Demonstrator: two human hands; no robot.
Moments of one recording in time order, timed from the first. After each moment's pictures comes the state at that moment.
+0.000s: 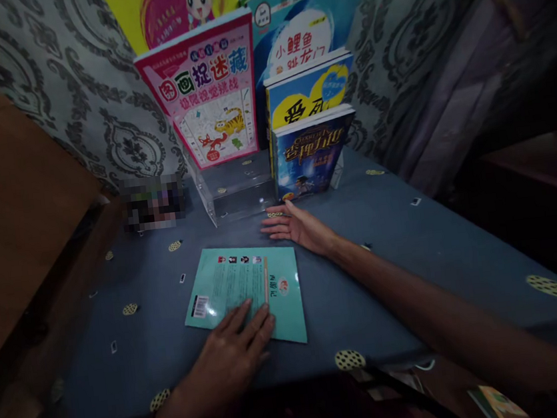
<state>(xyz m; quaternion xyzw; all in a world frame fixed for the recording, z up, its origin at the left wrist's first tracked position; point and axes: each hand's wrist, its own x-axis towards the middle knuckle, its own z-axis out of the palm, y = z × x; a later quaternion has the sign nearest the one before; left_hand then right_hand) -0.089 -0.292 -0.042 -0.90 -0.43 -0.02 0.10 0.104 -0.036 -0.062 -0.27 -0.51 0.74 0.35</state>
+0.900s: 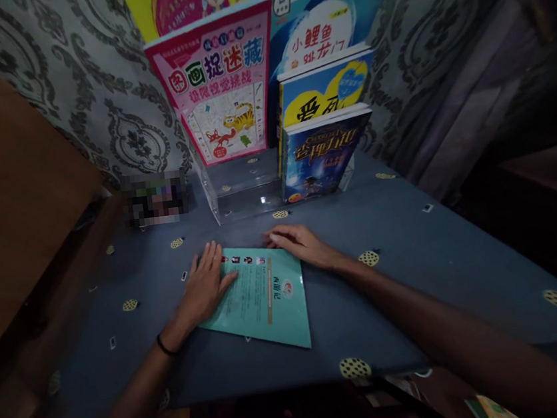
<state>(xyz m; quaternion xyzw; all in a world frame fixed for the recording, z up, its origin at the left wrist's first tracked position) -0.152 -0.198 -0.060 -0.72 -0.69 -0.05 -0.02 0.101 -0.061 -0.058 -0.26 -0.80 0.46 0.29</state>
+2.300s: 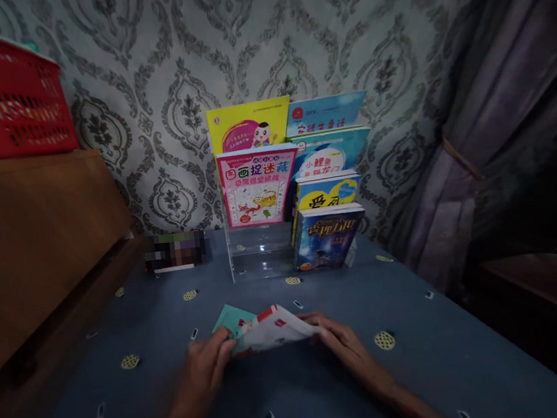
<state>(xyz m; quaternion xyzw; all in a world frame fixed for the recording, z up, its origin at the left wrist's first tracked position) -0.141 -0.249 -0.011 -0.72 -0.59 -0.37 -0.01 0.132 -0.131 -0.036 -0.34 -0.73 0.49 0.33</state>
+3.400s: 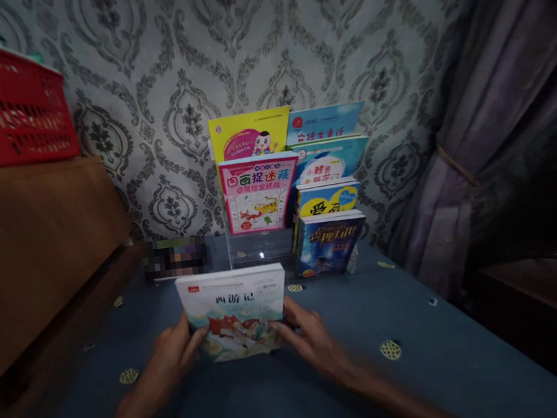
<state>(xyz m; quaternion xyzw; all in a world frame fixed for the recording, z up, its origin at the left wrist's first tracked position) -0.204 -0.237 0.009 -0.64 -0.68 -0.34 -0.13 0.070 -0.120 -0.020 -0.30 -0.82 0.36 0.34</state>
